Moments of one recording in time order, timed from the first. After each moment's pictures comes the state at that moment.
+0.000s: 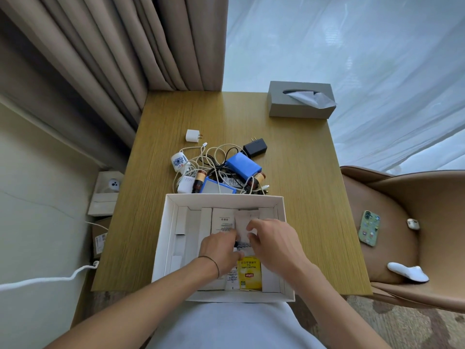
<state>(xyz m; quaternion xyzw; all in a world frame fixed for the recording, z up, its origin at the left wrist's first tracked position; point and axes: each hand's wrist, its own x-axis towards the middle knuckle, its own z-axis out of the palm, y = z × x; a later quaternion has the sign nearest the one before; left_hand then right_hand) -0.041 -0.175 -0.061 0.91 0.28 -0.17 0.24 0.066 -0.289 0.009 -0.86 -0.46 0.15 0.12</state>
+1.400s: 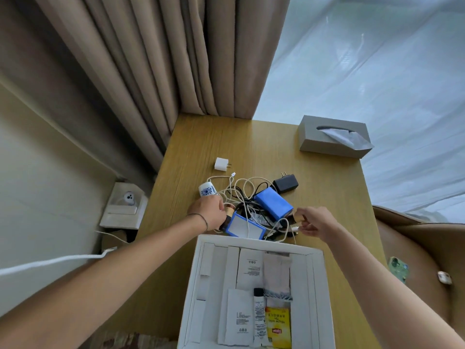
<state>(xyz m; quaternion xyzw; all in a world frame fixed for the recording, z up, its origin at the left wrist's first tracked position) 0.007 0.026 -0.022 0.86 0.41 -0.13 0.28 0.228 -0.176 -0.047 -0.83 0.07 0.43 0.34</state>
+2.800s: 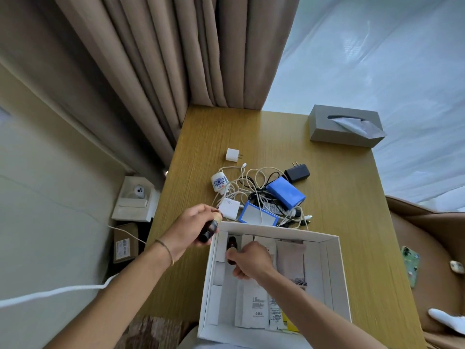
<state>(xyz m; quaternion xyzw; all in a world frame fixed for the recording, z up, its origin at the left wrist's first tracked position) -0.099 0.006 0.040 0.56 0.47 -0.03 0.68 0.005 -0.146 -0.062 -0.81 -0.13 0.52 0.24</state>
